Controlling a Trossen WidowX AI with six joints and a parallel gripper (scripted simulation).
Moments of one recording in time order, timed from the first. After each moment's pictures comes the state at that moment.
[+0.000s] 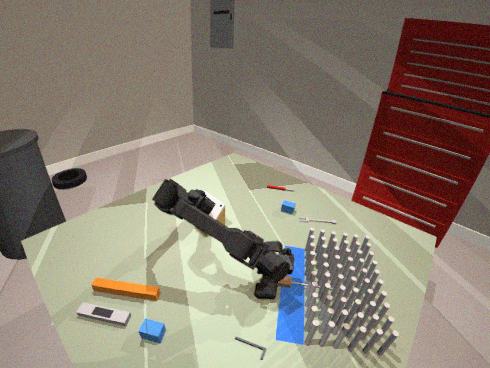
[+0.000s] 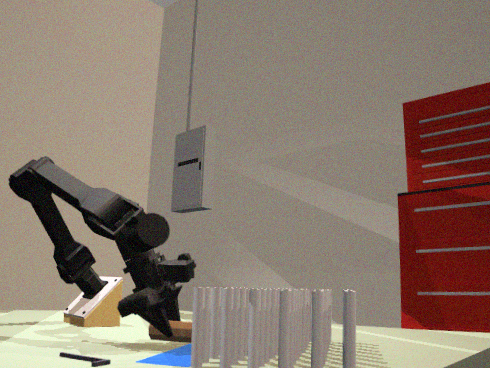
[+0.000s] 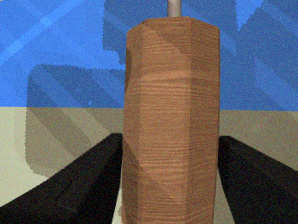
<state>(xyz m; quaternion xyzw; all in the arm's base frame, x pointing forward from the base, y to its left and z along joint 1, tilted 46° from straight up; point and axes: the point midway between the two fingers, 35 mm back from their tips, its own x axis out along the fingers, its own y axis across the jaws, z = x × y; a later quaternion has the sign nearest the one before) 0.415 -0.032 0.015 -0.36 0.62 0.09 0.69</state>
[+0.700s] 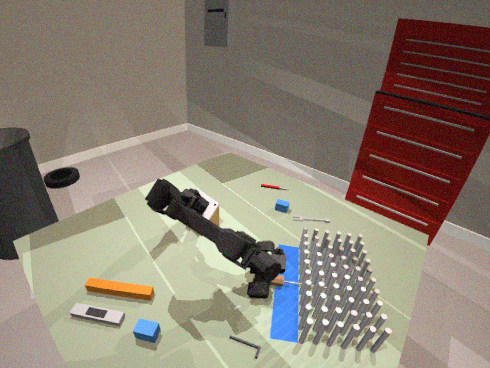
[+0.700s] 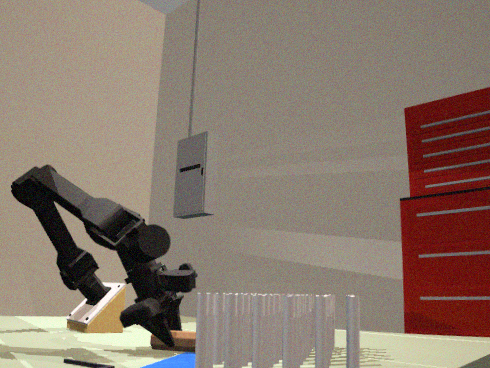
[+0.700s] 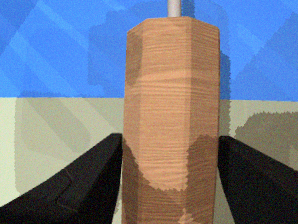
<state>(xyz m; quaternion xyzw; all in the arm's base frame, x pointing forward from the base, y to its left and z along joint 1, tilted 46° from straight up) 0.410 -0.038 0.010 -0.36 0.62 0.09 0.69</state>
